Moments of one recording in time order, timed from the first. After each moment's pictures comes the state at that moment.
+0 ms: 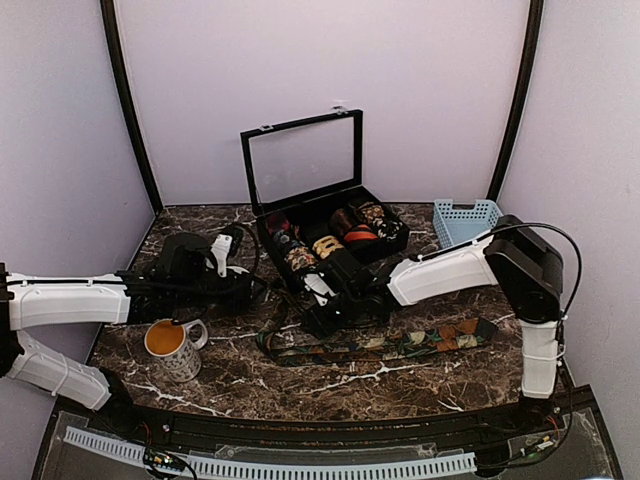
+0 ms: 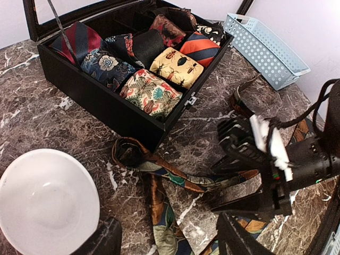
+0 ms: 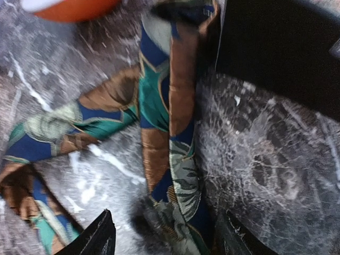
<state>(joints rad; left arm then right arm) -0.73 1.24 0.64 0.05 -0.02 -0.34 0.99 2.02 1.27 -0.14 -0.05 0.18</state>
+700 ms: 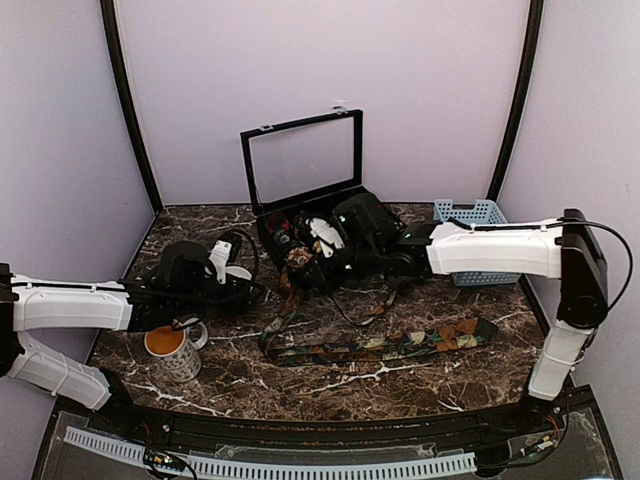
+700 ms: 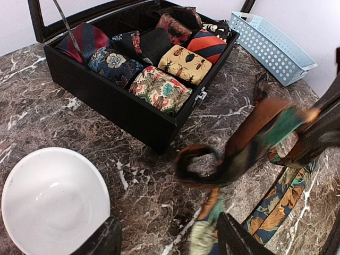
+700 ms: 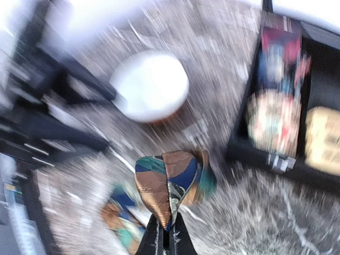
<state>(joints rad) -0.73 1.24 0.58 0.13 -0.06 -0.30 0.97 1.81 1.35 -0.21 -0.14 0.19</state>
